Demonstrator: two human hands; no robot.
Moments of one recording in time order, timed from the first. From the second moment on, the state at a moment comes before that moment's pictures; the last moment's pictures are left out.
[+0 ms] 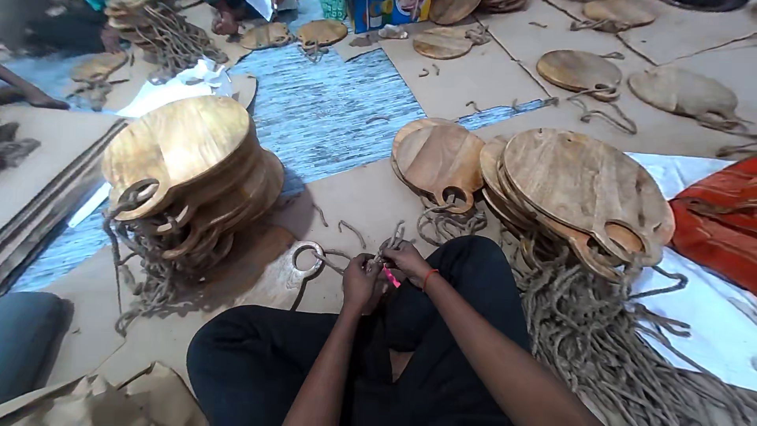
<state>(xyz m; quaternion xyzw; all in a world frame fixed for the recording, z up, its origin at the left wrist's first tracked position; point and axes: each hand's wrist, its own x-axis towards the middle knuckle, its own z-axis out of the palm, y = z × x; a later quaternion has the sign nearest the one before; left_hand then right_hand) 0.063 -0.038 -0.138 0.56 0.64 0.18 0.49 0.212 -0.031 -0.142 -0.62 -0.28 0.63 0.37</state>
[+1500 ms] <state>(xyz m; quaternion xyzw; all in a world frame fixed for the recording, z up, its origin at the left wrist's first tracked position) 0.082 -0.028 -0.169 0.48 0.70 0.11 0.52 0.208 -0.017 -0.147 -0.75 -0.43 0.49 0.12</state>
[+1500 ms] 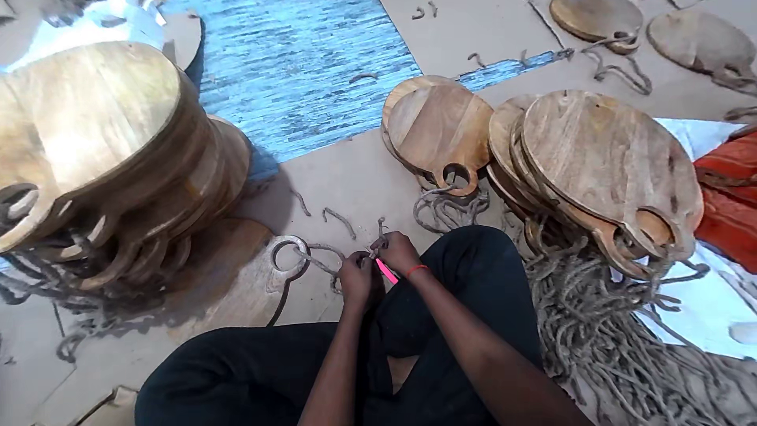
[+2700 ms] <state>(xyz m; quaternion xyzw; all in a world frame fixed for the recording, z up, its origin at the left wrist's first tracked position) 0.091 -0.027 -0.173 0.57 0.71 0.05 0.42 0.203 -0.003 -0.150 -0.77 -0.45 0.45 0.05</state>
